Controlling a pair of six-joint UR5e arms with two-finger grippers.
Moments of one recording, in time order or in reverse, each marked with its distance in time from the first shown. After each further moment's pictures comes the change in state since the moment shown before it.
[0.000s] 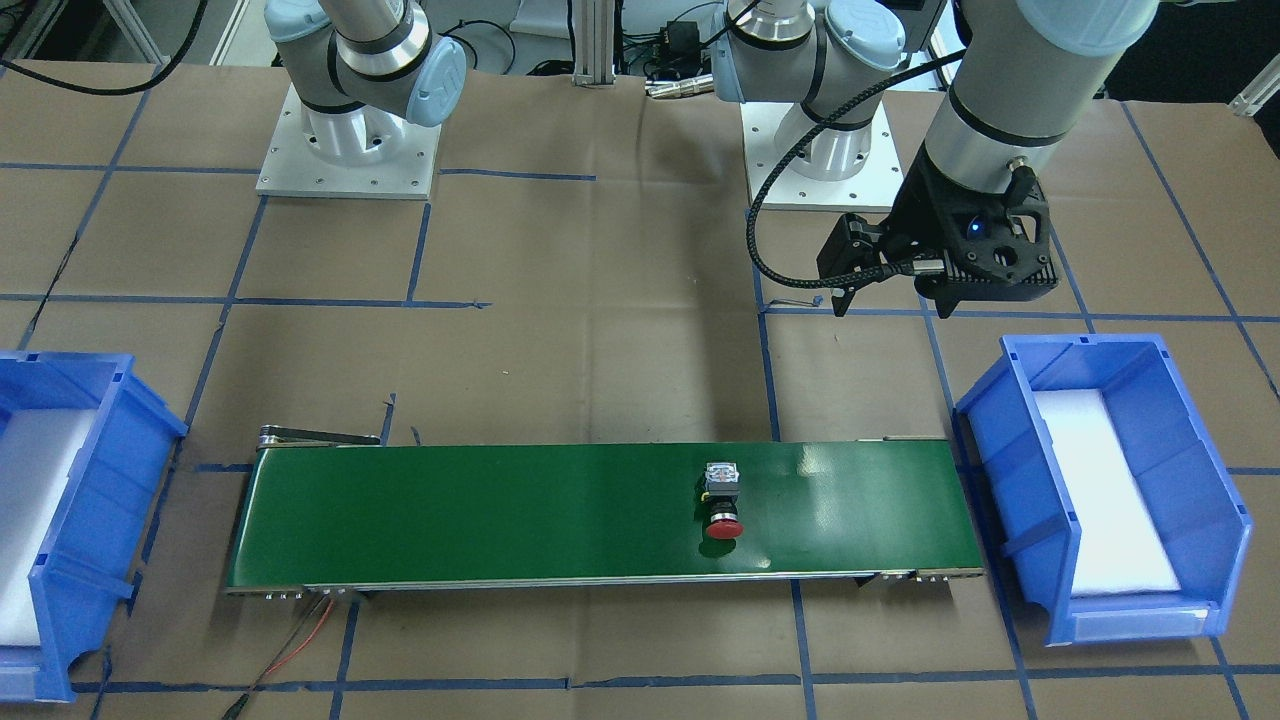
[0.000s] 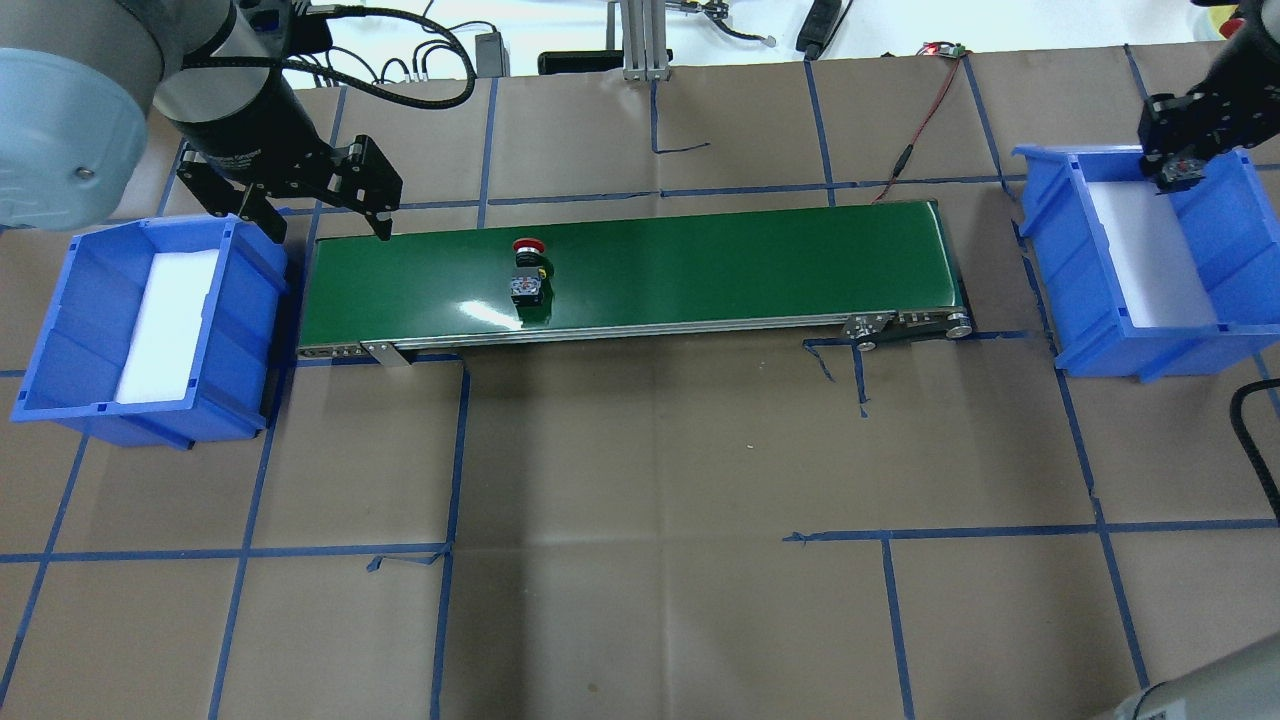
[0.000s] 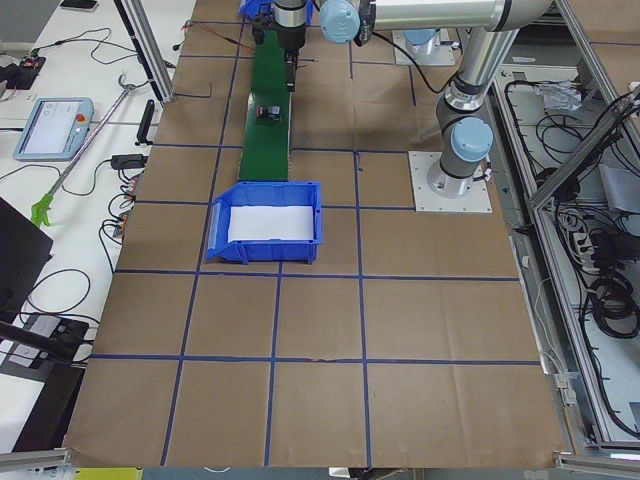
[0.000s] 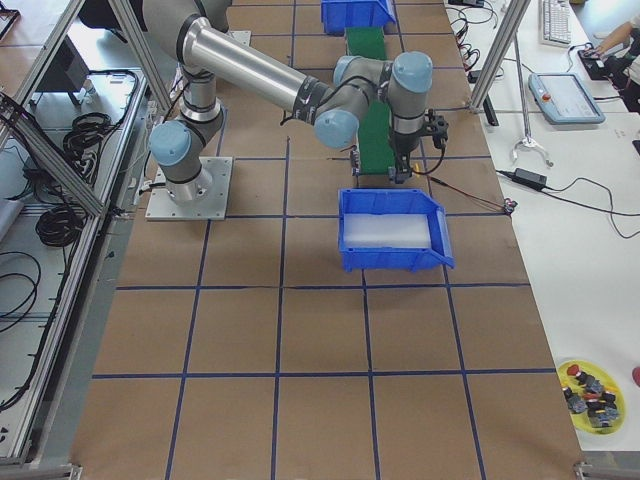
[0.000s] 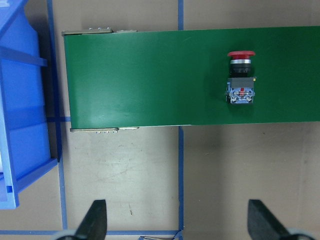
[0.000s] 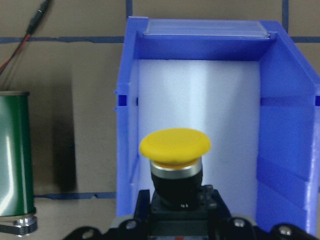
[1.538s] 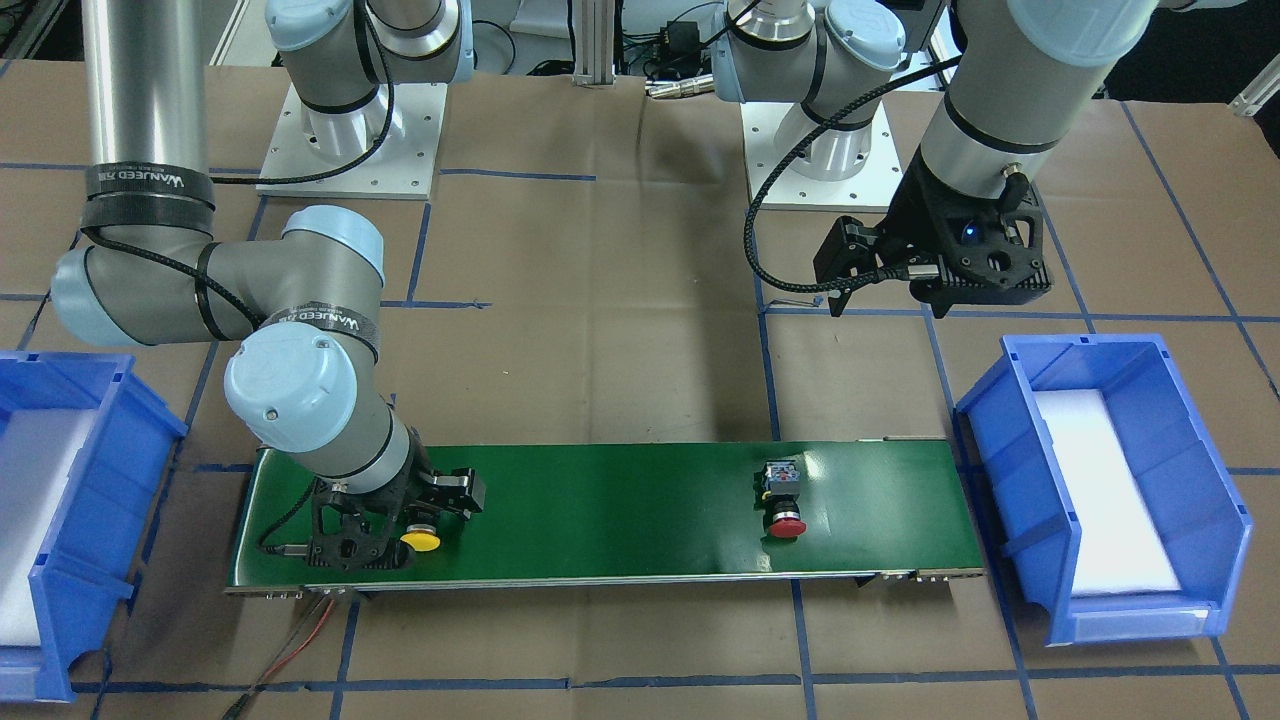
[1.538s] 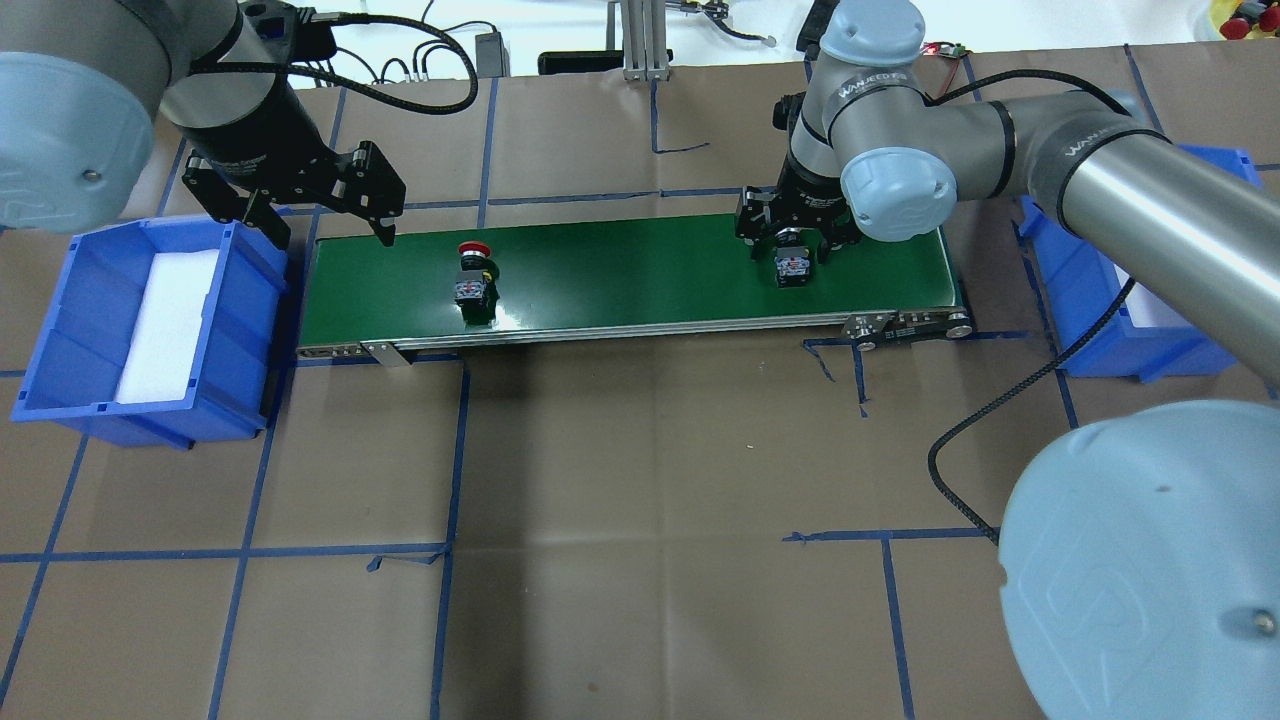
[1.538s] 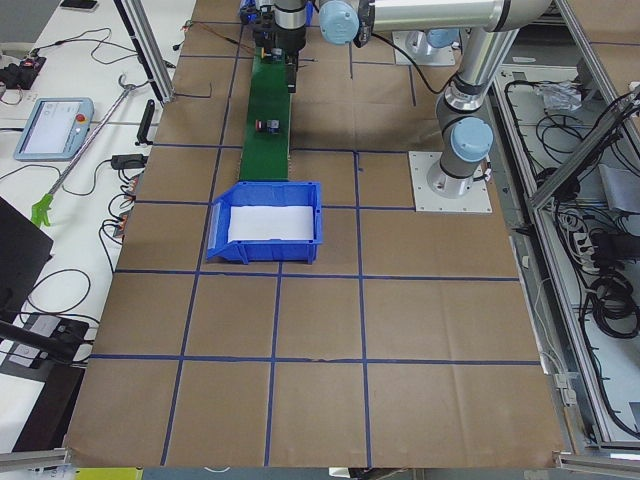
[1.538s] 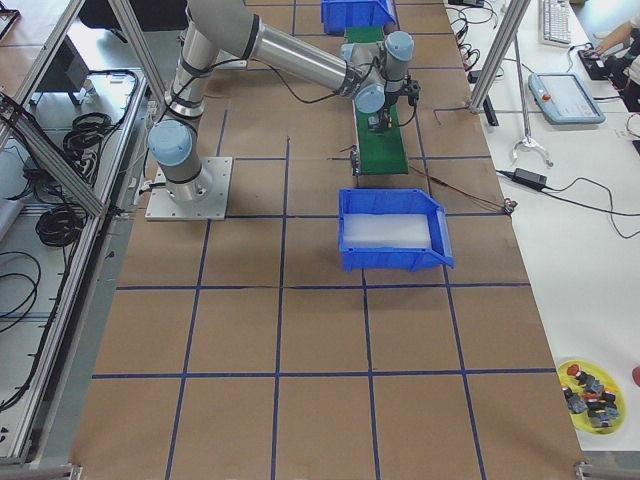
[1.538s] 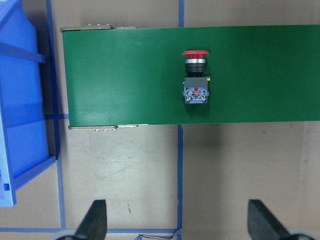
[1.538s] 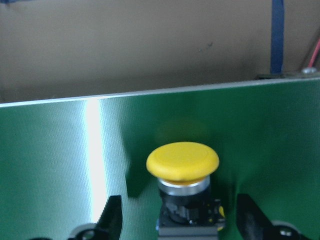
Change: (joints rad) left arm -0.002 -0.001 -0.009 -0.005 -0.001 -0.005; right arm 0.560 0.195 0.052 -0.124 0.090 0.636
